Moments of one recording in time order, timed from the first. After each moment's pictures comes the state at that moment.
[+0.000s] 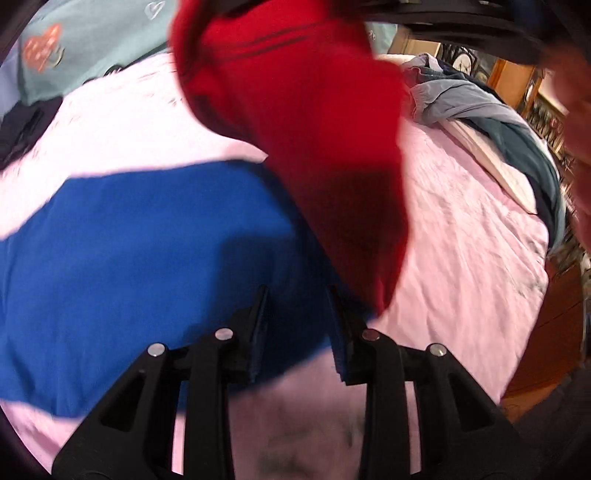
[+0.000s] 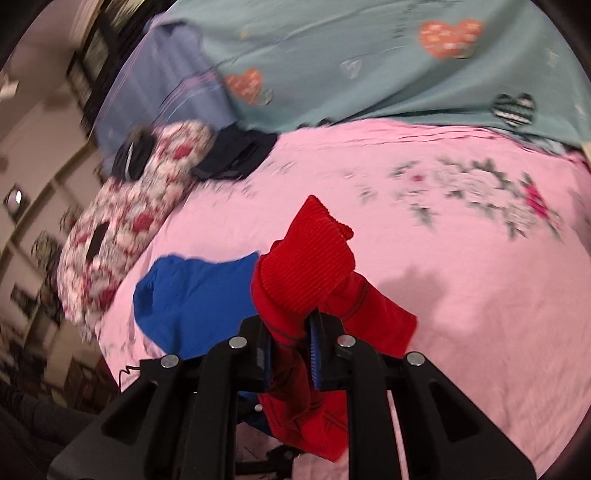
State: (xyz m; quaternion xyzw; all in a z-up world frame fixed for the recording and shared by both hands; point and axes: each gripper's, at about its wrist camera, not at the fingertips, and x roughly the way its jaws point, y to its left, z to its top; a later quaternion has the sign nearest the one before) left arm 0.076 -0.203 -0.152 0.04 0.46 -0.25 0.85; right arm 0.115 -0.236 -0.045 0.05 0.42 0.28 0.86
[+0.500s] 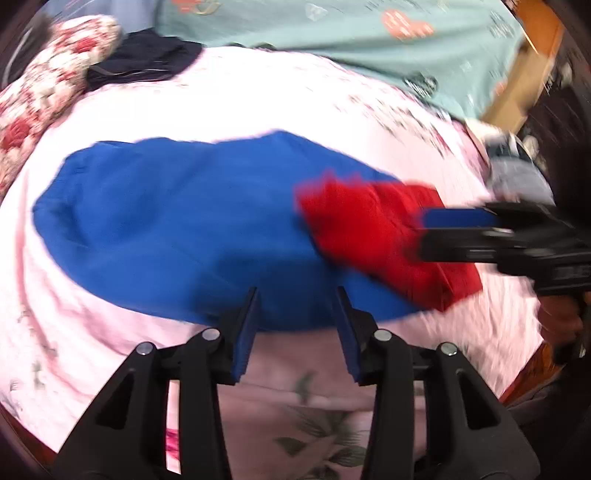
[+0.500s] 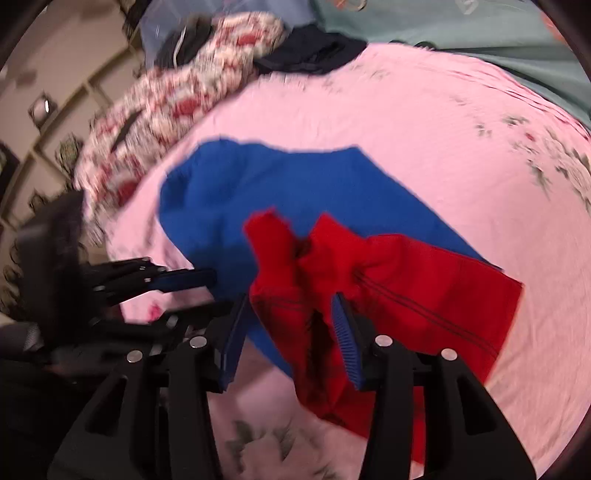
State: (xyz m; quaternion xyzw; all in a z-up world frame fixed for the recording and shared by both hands) left arm 0.059 -0.038 -0.126 -0.08 0.46 -0.10 0.88; right arm 0.088 -0.175 -0.078 0.02 0.49 0.36 0.80
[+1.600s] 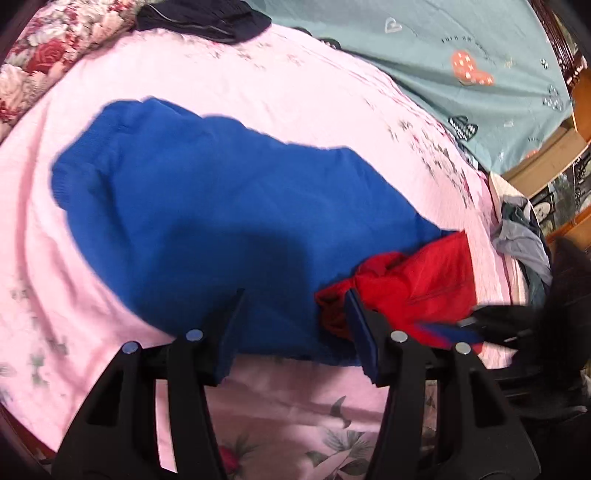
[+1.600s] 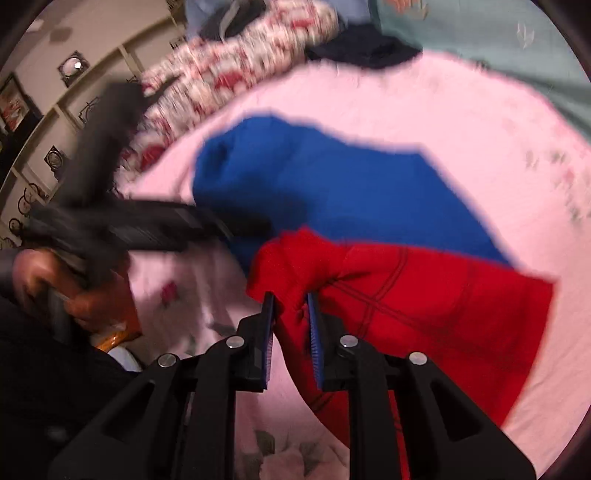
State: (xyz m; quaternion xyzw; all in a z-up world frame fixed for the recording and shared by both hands) left arm 0.074 0.024 -0.131 -0.20 0.49 -0.06 0.84; right arm 0.067 -0.105 -0.132 -0.09 0.50 0.41 0.76
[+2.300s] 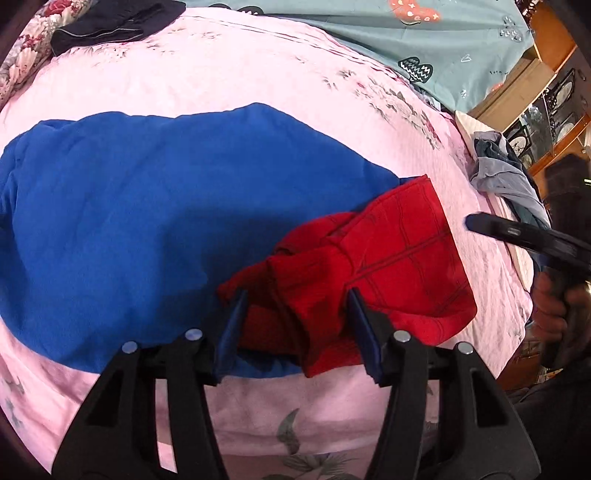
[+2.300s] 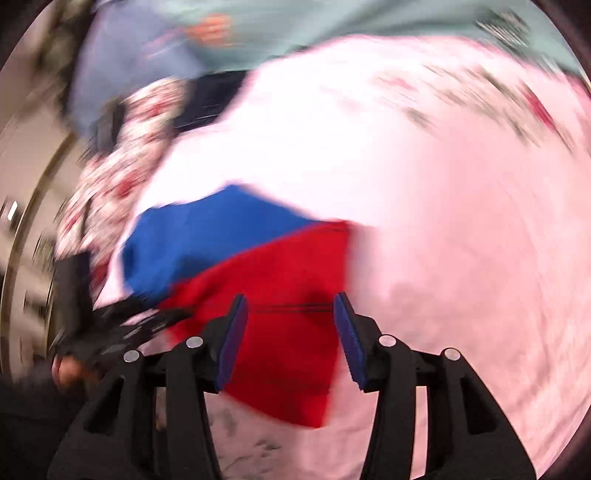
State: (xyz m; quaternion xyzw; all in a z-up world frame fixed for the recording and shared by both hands) left arm 0.100 -0.042 -0.152 -0.12 0.52 -0.16 0.83; right arm 0.110 -0.267 -0.114 0.12 0.52 0.23 0.82
